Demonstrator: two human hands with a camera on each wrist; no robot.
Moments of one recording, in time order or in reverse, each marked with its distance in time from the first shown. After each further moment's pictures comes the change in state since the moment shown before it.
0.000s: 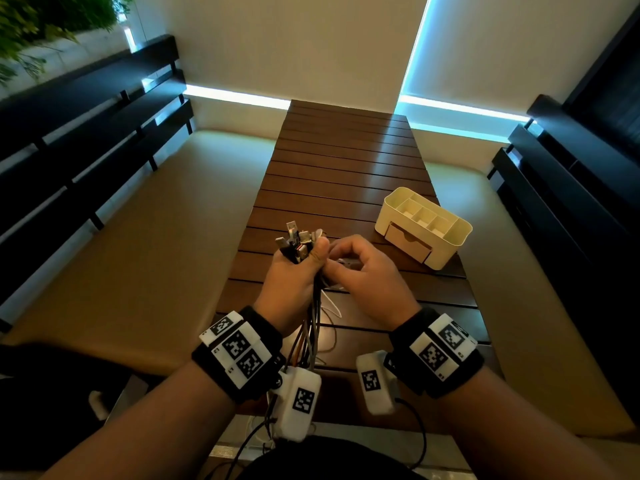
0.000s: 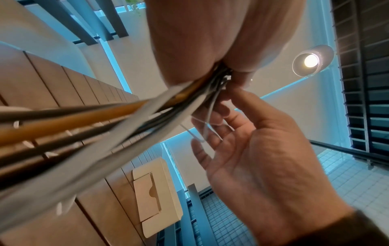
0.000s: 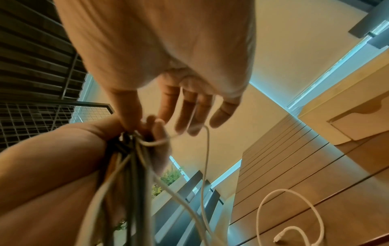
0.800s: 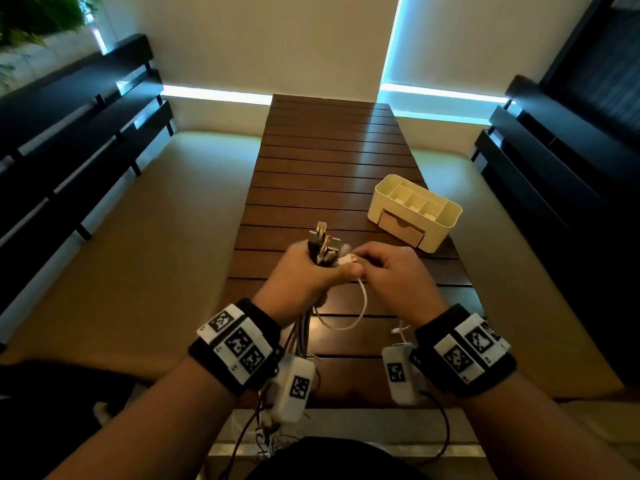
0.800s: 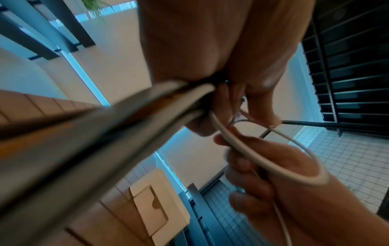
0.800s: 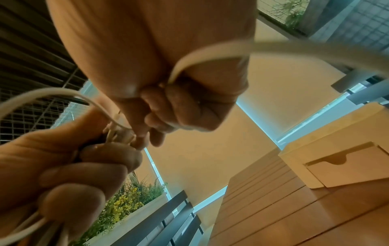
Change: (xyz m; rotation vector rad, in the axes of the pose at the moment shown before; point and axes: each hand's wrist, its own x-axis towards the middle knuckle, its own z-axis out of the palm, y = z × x) left_hand -0.010 0.018 -0.009 0.368 -0.313 -0.116; right_hand -0.025 -0.002 -0.019 -0.271 0.066 0.009
